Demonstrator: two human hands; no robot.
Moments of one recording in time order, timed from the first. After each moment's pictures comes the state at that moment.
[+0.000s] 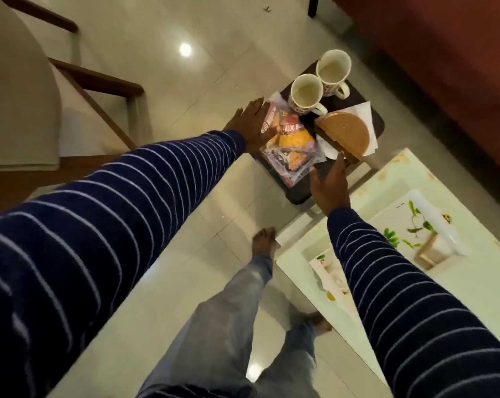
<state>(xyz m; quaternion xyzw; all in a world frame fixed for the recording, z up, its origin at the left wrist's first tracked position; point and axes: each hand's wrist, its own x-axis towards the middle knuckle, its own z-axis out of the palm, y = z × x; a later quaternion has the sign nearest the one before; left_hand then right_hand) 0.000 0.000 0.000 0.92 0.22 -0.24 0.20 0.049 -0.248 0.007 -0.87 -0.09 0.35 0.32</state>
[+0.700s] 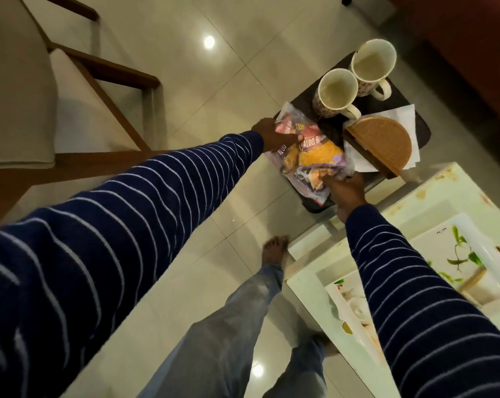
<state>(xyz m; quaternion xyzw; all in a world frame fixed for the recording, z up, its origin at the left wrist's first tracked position) 0.016 0.012 -0.076 0.74 0.45 -0.25 0.44 0.070 -0.214 -0.071 -0.72 0.18 0.45 0.49</state>
